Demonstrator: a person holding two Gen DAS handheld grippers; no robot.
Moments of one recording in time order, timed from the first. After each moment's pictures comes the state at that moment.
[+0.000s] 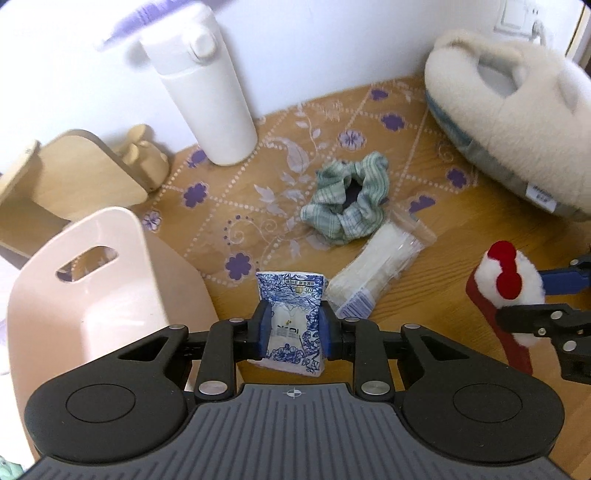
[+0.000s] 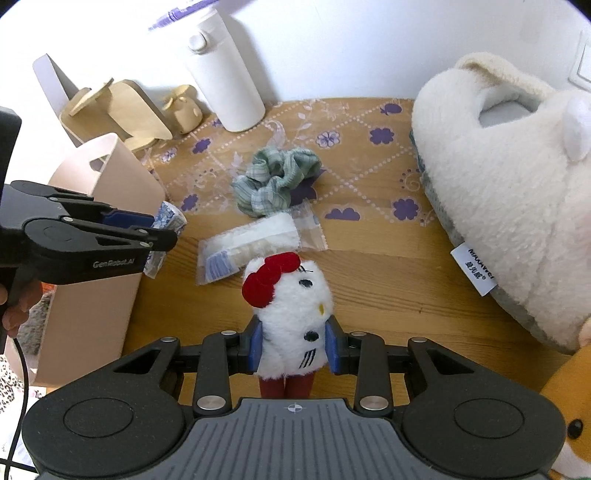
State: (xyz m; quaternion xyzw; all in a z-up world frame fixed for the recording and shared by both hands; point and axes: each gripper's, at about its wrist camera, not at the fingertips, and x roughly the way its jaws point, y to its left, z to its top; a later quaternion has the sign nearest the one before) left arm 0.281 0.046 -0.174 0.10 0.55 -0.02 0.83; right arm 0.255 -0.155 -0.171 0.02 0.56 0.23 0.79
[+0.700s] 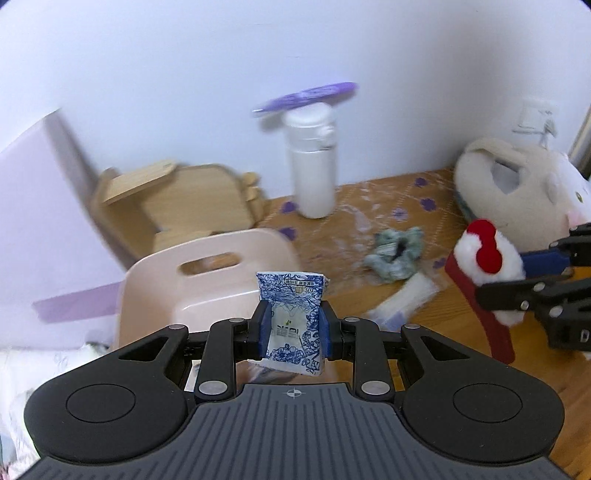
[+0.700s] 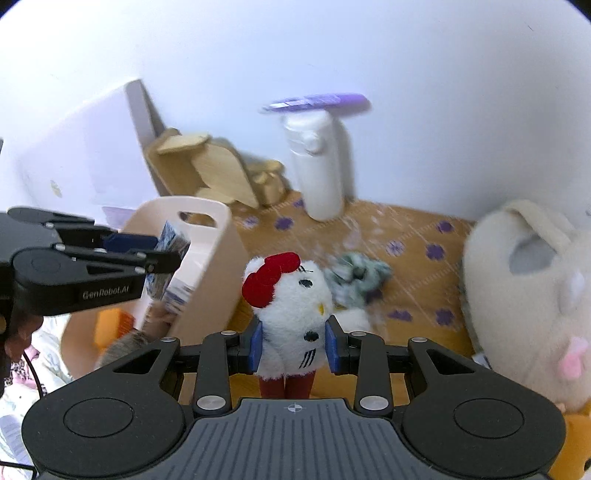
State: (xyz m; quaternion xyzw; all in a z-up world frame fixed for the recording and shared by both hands) left arm 0.204 0.118 -0.071 0.05 0.47 0.04 0.88; right arm 0.235 -0.096 -0.060 -0.02 0.47 0.29 0.83
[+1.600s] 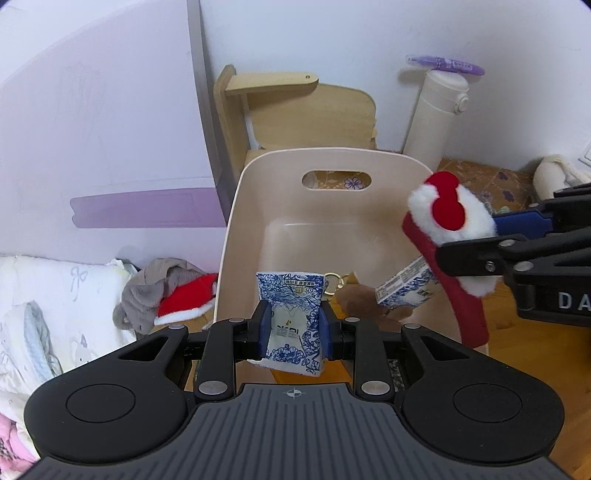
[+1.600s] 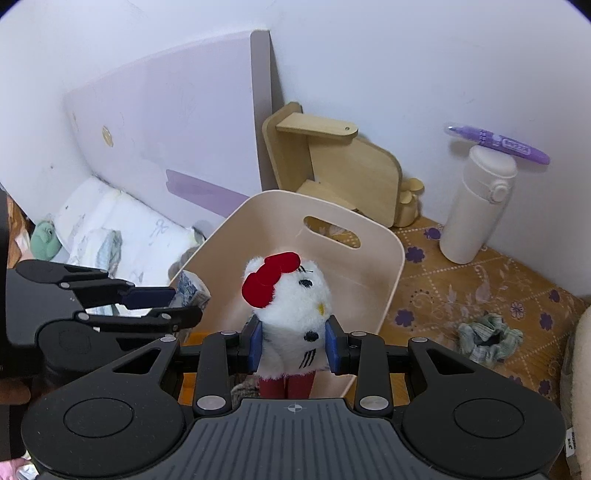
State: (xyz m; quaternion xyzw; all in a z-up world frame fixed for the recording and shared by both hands) left arm 0.145 0.236 -0.114 -0.04 0.49 0.12 0.86; right arm 0.213 0.081 -0.063 -0.10 0.47 0.35 0.80
